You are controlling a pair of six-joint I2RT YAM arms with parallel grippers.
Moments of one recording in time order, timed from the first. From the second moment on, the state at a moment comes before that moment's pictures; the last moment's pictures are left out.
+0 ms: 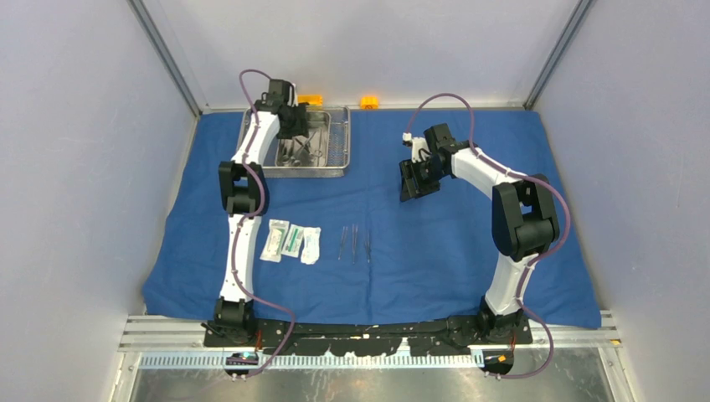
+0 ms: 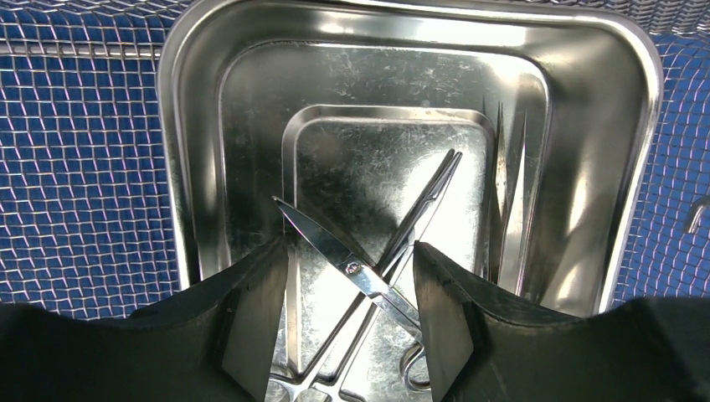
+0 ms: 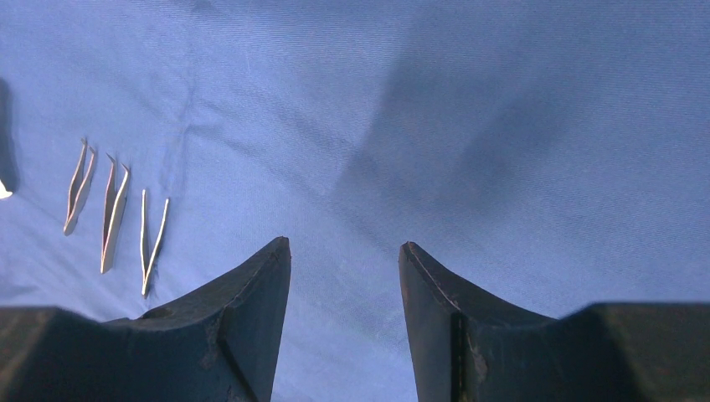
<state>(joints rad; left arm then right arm) -0.13 2.64 2.55 -0.81 0.08 -0.20 0.28 1.87 1.34 -0.61 -0.39 -0.02</state>
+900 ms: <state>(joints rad) -0.10 2.70 2.61 -0.78 0.09 -0.32 0.28 1.87 1.34 -0.61 -0.39 -0.03</state>
